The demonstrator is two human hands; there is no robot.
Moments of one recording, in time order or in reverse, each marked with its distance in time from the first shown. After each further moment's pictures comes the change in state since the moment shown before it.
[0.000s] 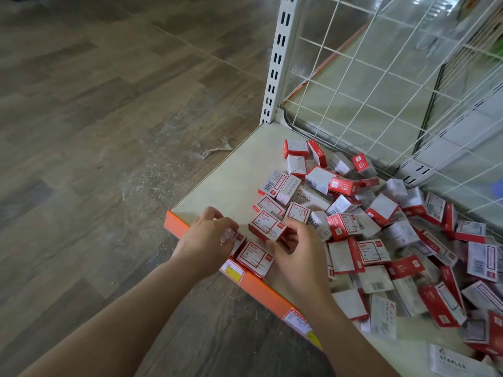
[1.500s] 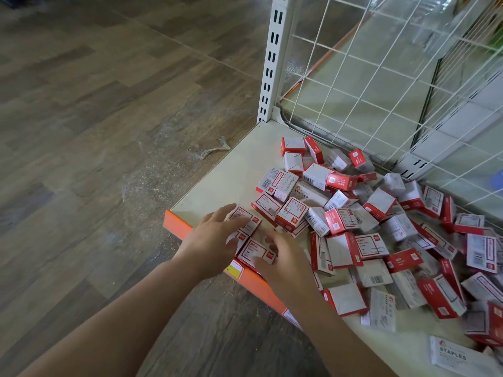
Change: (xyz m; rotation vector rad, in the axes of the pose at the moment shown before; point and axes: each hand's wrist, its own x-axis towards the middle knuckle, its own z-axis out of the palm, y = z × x) left_hand -0.003 0.003 0.004 0.104 -0.073 0.126; right_hand -0.010 0.005 0.013 -0.097 -0.243 -0.121
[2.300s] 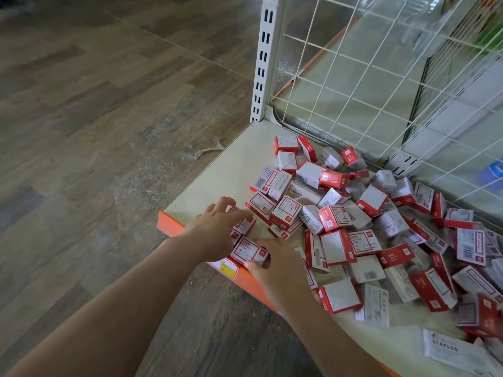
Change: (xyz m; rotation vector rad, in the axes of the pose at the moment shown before) left_hand 0.025 0.006 -0.006 0.175 -0.138 0.041; right_hand -0.002 -0.001 0.002 -0.261 0.011 0.027
